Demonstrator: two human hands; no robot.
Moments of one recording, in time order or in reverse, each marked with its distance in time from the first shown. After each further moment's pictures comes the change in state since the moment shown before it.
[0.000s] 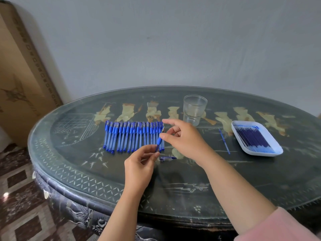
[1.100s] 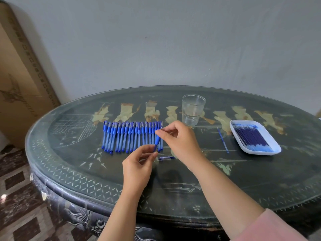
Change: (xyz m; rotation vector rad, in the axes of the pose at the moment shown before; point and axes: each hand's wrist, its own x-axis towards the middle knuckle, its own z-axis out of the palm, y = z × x) left_hand 0.000 0.002 -0.002 0.013 -0.007 -0.012; right_hand -0.003 0.004 0.018 0.113 0.207 -0.021
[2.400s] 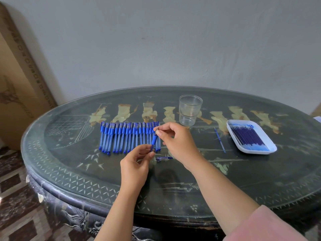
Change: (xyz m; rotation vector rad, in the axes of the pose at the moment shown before) left_hand 0.001 0.001 0.001 -0.005 0.014 -0.023; right_hand 0.001 0.003 0.002 0.076 -0.031 -0.034
